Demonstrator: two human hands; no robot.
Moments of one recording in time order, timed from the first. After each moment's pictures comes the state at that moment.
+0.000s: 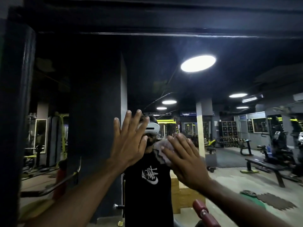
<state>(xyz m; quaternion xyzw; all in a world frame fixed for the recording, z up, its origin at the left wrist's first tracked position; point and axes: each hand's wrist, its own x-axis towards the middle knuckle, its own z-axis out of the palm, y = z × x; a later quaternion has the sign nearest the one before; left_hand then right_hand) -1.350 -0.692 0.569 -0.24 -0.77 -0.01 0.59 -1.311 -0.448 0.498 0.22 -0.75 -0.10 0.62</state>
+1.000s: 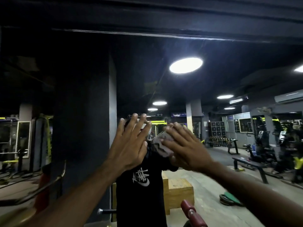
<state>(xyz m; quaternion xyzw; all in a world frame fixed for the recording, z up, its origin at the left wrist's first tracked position) -1.333 -0.624 0.570 -0.30 -0.76 0.06 0.57 -1.300 -0.352 0.547 0.22 -0.76 -0.22 0.57</state>
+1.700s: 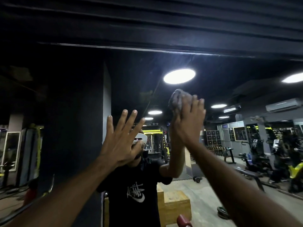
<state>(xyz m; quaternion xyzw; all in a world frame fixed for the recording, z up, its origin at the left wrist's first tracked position) -1.347 -0.603 0.623 -0.26 -0.74 0.07 0.62 -1.297 -0.355 0.665 -0.04 -0.71 0.16 0.69</state>
